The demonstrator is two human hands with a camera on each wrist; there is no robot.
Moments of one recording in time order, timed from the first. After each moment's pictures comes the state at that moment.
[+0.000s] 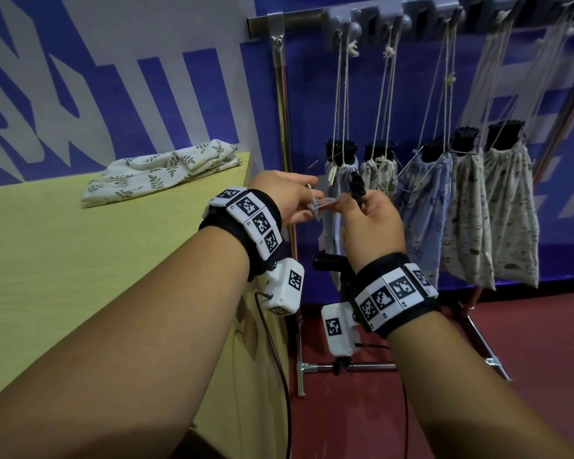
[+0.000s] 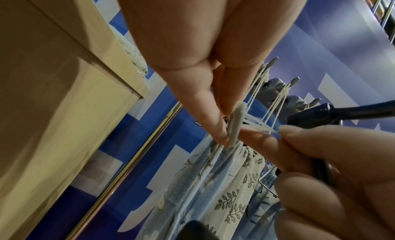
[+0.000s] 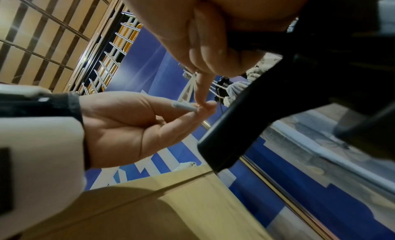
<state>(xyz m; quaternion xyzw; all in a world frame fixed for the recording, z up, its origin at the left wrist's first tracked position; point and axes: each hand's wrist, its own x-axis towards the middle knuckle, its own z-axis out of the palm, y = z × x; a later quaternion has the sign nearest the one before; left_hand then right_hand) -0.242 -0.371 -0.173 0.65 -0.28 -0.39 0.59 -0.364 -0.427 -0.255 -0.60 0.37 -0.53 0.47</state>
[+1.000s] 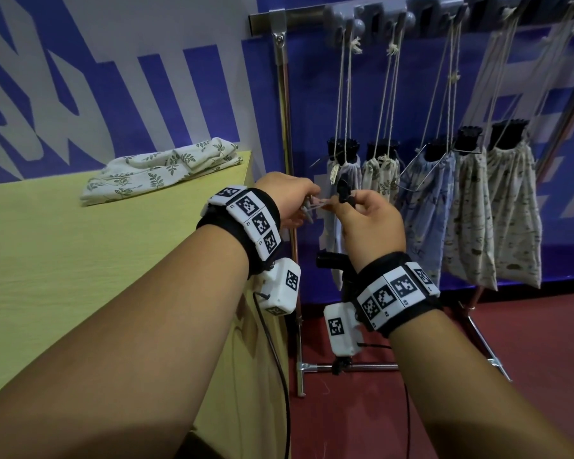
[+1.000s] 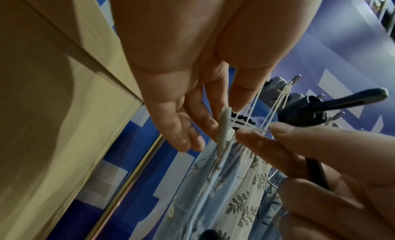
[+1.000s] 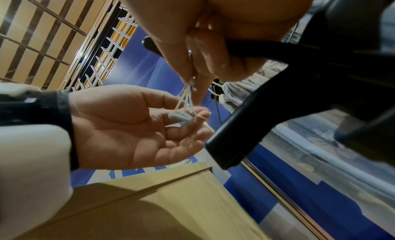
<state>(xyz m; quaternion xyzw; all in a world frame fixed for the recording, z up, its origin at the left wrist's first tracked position) -0.224 -0.389 -0.184 0.75 -0.32 -0.32 0.49 -0.360 -0.429 -0.259 -0.59 0.35 -0.52 0.51</state>
